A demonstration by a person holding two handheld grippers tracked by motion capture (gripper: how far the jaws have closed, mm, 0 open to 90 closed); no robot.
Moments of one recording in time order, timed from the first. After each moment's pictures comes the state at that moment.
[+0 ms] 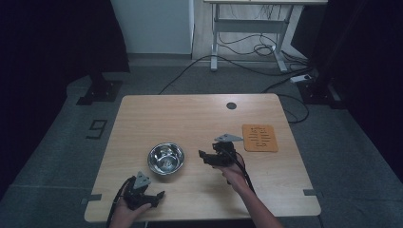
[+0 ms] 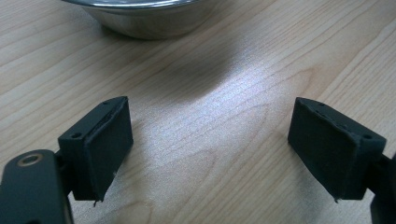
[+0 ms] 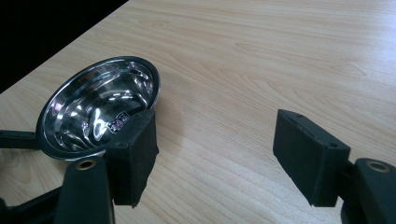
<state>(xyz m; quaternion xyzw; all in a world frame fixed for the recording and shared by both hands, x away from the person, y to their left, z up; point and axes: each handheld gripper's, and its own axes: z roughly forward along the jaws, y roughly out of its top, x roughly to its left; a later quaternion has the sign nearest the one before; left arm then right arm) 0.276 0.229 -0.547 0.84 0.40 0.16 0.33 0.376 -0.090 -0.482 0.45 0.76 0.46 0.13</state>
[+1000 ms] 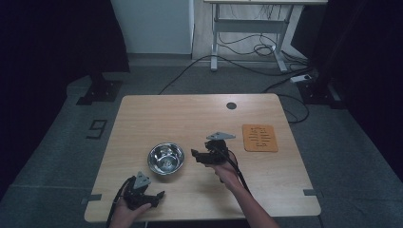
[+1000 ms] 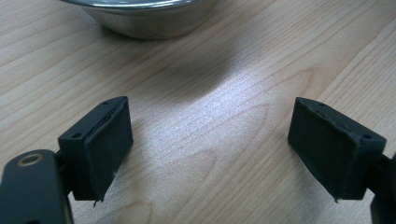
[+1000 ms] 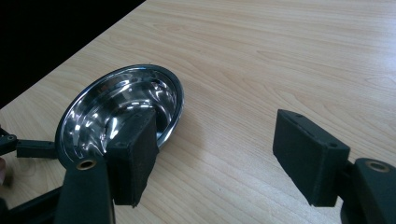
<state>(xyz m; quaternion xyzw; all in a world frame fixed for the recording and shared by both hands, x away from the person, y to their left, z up) 0.276 0.229 -0.547 0.84 0.40 0.16 0.33 0.381 -0.066 -0.477 0.44 0.76 0.47 0.12</state>
